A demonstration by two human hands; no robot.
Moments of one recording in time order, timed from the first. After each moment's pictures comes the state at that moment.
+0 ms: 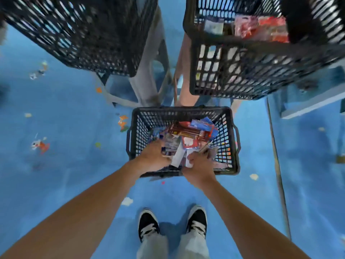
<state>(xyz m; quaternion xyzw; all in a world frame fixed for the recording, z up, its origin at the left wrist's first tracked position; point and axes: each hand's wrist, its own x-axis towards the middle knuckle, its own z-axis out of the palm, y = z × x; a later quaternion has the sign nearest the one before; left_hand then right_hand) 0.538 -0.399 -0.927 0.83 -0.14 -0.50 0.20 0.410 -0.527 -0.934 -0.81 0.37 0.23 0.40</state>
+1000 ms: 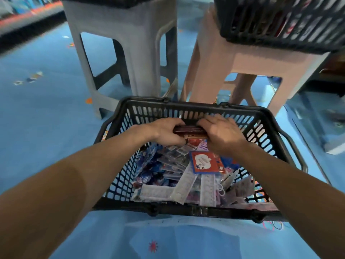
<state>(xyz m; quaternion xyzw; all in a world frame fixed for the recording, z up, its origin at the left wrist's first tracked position) 0.638 -0.468 -1.150 0.86 -0.37 -0.29 0.19 0.517 -0.646 -1.146 -1.00 0.02 -0.01 -0.04</state>
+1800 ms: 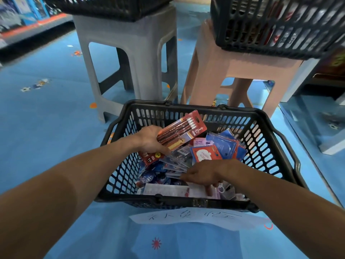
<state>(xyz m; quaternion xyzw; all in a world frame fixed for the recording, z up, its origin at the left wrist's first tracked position) 0.638 -0.415 -1.170 0.89 -0.32 -0.27 0.20 0.487 -0.591 -1.177 -0.88 0.06 0.46 0.13</state>
